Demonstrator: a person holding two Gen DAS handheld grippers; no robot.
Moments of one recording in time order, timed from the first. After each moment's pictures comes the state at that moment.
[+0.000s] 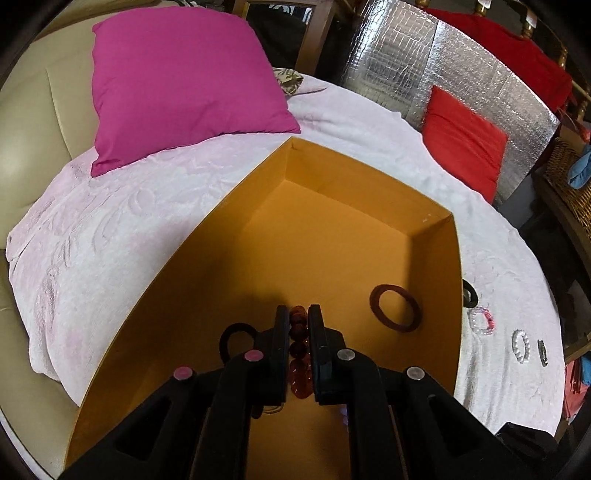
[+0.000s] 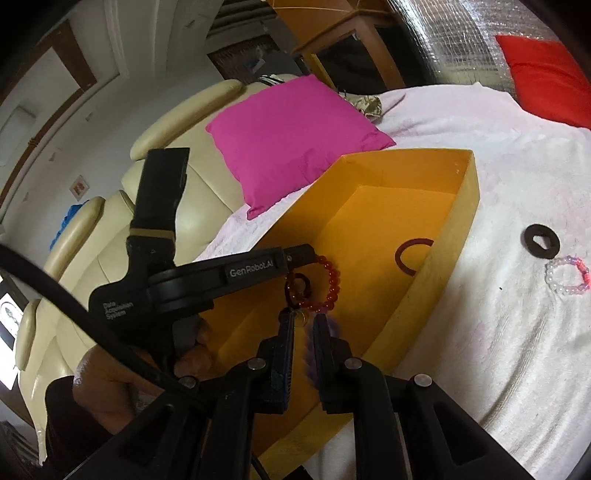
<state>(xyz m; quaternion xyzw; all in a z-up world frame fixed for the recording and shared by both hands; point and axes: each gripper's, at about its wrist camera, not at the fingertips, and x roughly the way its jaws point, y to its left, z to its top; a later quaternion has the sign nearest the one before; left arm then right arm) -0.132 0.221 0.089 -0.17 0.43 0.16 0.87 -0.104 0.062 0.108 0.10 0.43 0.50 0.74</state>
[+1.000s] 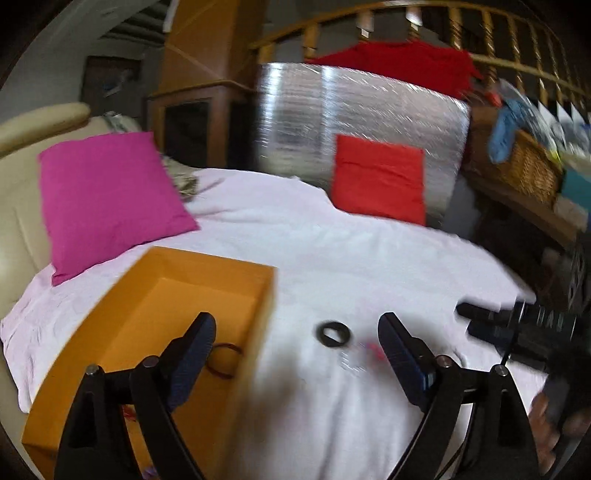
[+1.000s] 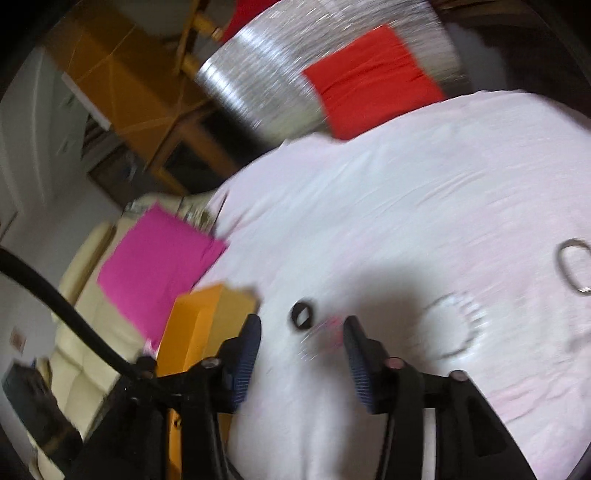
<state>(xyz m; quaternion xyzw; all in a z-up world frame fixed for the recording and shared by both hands) -0.114 0.042 0.137 -0.03 0.29 0.09 0.95 0.004 -0.154 0.119 0.27 0.43 0.24 0.83</state>
